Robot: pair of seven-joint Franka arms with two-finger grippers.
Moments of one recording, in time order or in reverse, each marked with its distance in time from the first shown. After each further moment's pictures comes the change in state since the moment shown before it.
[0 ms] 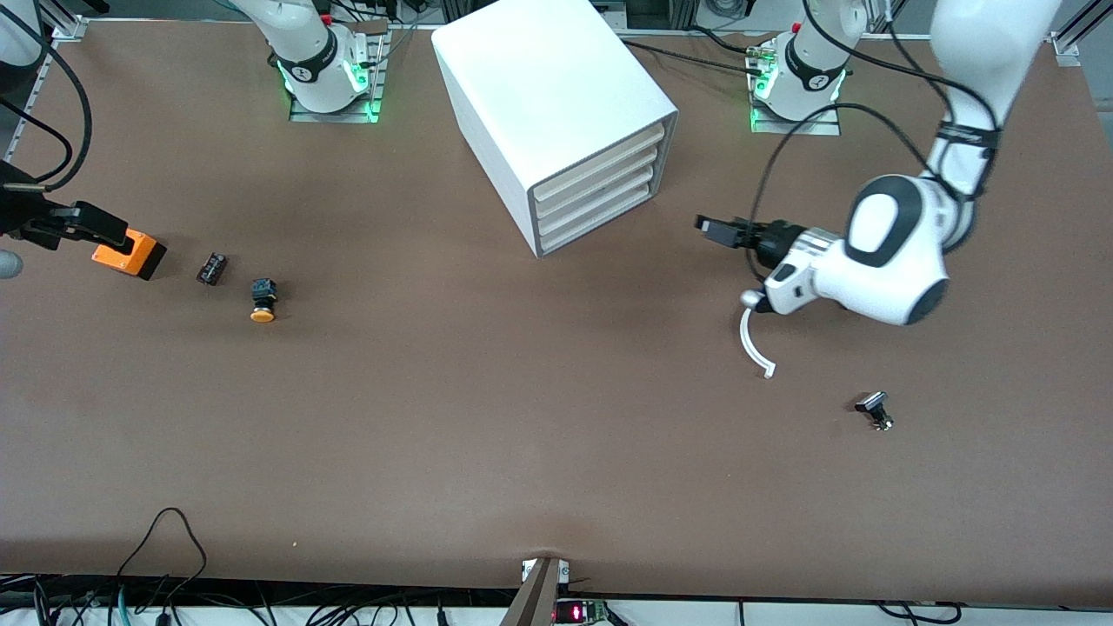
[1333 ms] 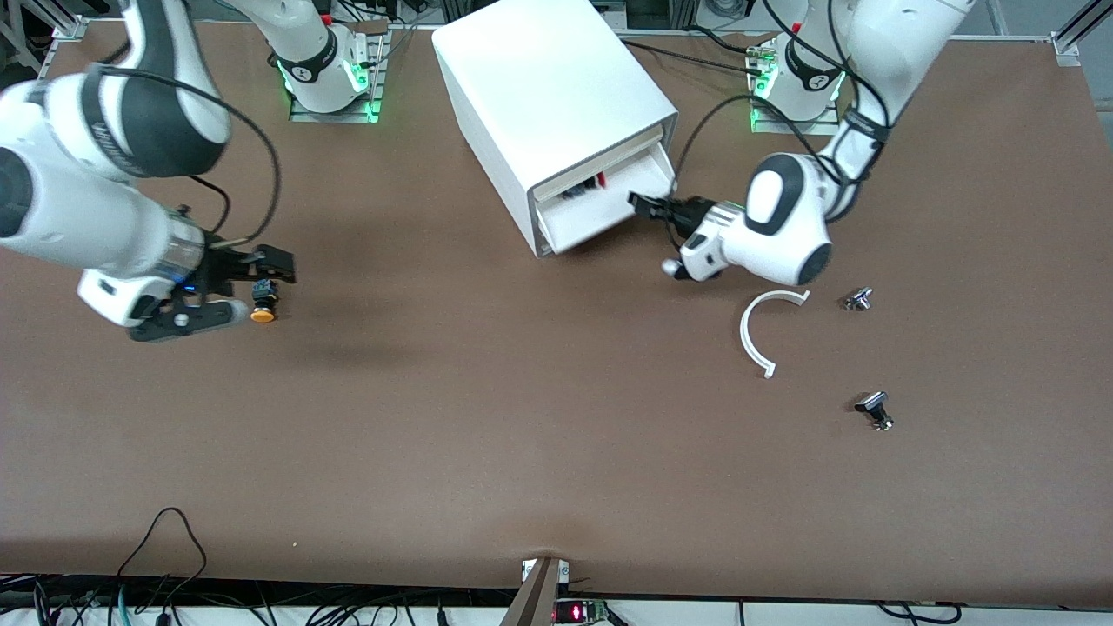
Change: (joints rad) left arm -0.095 0.000 -0.004 -0.121 -0.090 0.256 0.085; right arm 0.250 0.192 0.027 0.024 0.117 0.071 -0.039
